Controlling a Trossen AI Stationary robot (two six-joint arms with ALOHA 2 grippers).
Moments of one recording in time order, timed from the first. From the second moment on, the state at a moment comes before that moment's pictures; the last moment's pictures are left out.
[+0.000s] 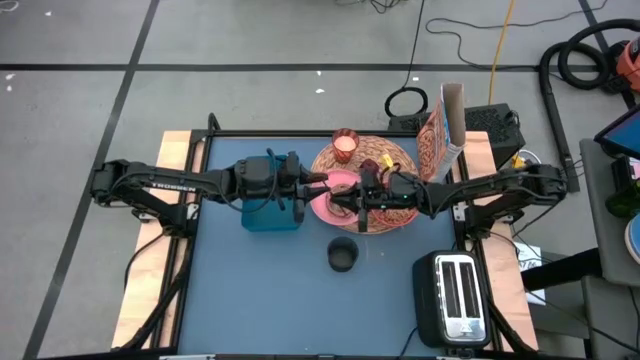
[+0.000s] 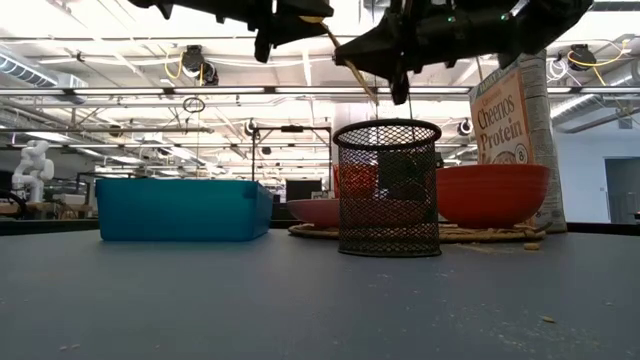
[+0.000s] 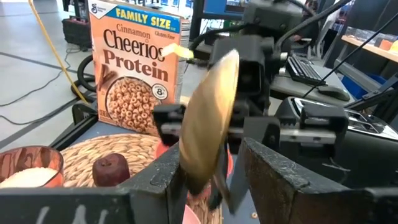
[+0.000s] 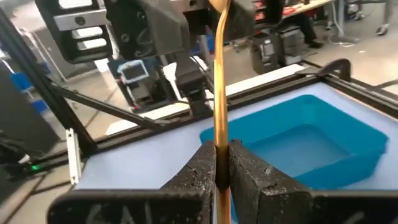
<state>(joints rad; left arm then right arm) 0.05 1.38 0.96 0.28 -0.06 -0.16 -0.07 1.37 0.66 0.61 -0.01 0.33</state>
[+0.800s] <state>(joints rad) 0.05 1.38 0.96 0.20 -0.05 -0.16 -0.07 0.82 0.66 -0.24 0.11 0.75</state>
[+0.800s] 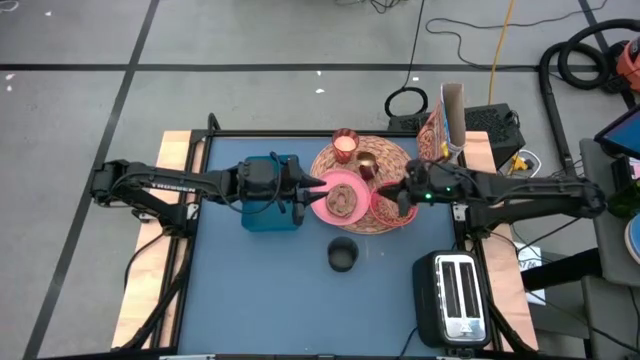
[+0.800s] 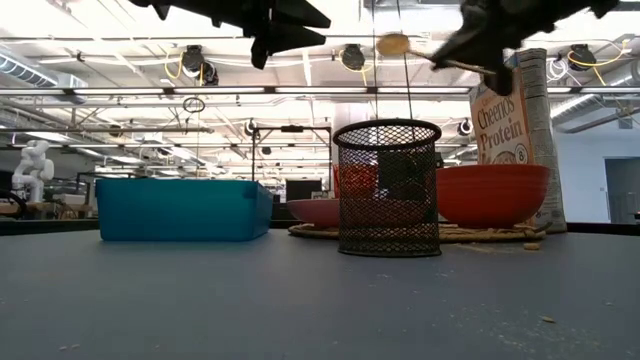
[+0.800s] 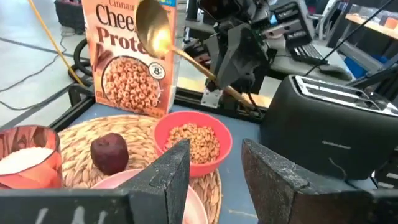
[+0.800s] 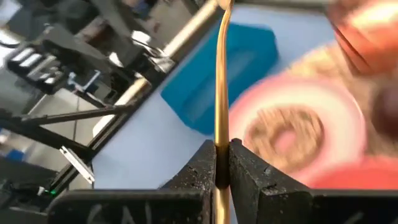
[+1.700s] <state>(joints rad) 0.05 1.38 0.96 0.19 -0.05 -0.14 -0.07 0.55 0.66 -1.11 0.23 1.27</state>
